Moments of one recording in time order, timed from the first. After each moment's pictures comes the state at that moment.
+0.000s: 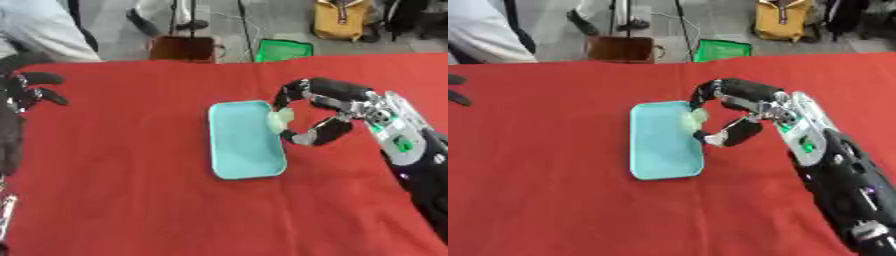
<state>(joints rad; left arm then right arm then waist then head) -0.17 0.32 0.15 -1.98 0.15 -0.22 -0.11 -0.94 -0.20 0.22 -0.98 0.73 -0.60 0.52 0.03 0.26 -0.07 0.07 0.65</state>
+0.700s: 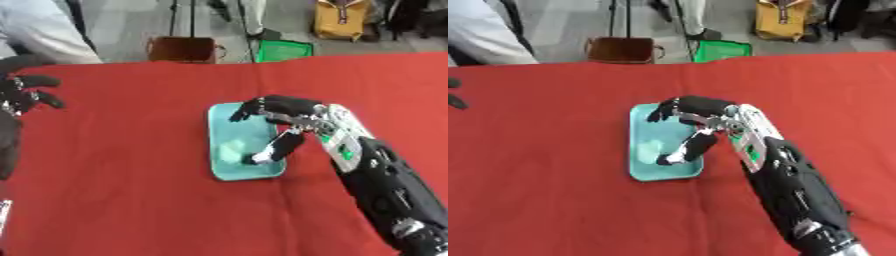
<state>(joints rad) -0.17 0.32 0.15 -1.98 0.16 -0.23 -0.12 -0.96 -0.12 0.22 -0.93 0.95 -0.64 0.48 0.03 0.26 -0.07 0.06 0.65</state>
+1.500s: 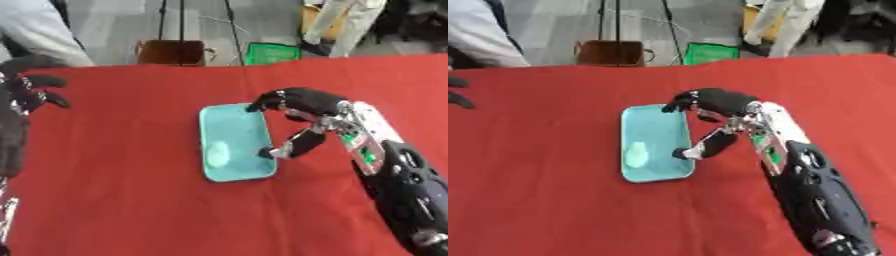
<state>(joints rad) -0.16 0.32 0.15 -1.98 0.15 -0.22 -0.10 -0.84 -0.22 0.16 -1.13 0.92 -0.76 0.37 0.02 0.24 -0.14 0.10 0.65</state>
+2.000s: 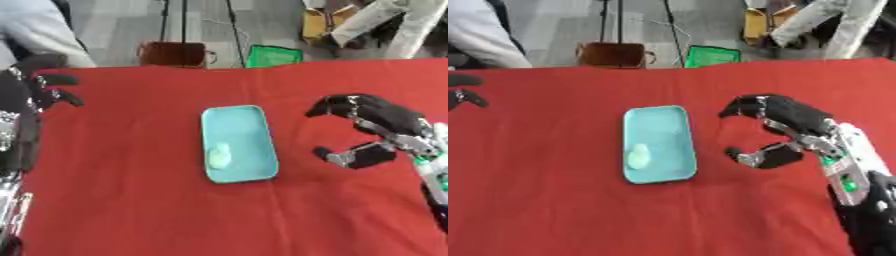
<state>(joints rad) -0.15 0.32 0.16 -1.98 0.14 -0.21 -0.09 -0.61 -0.34 0.09 -1.35 0.77 -0.83 0.30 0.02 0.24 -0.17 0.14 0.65</state>
